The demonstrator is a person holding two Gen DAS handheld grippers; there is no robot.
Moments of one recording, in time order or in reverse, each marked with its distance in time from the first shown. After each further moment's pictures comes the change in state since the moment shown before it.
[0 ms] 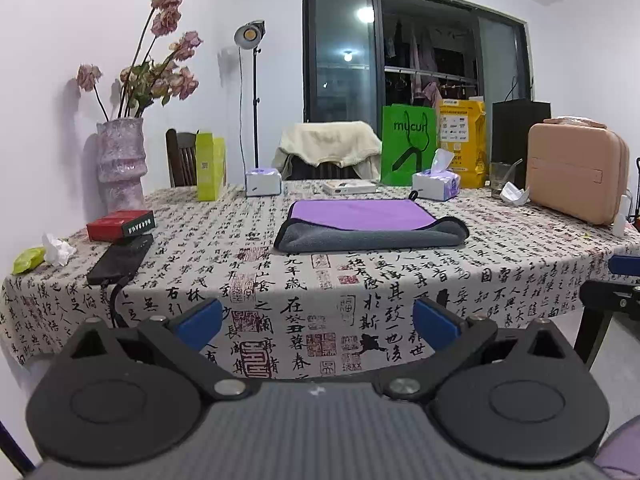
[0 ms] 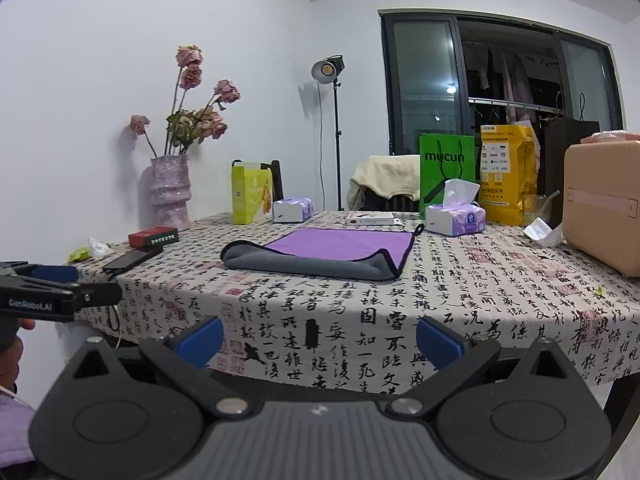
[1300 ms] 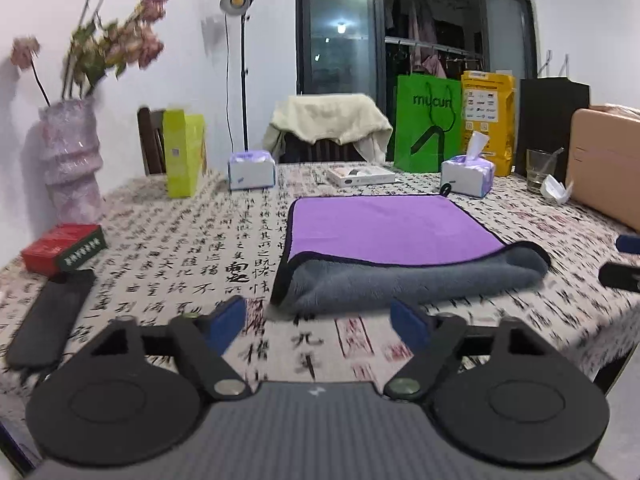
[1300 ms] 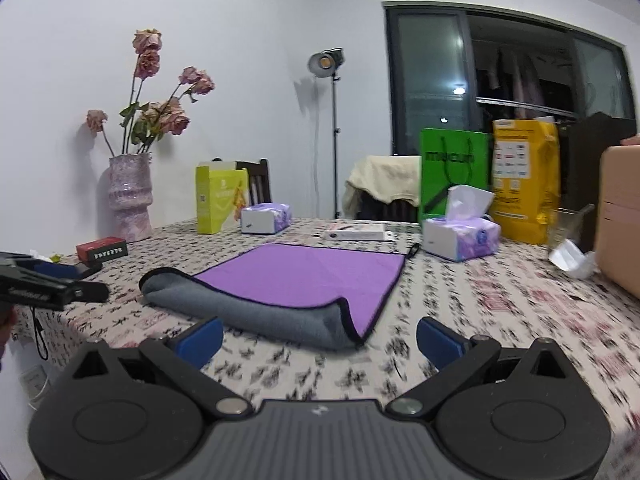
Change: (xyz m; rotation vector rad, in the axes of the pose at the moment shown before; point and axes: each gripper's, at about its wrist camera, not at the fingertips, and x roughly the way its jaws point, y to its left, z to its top) left arm 0.185 0.029 0.066 0.001 0.098 -0.031; right arm 0.167 -0.075 0.052 -0.031 0.008 0.025
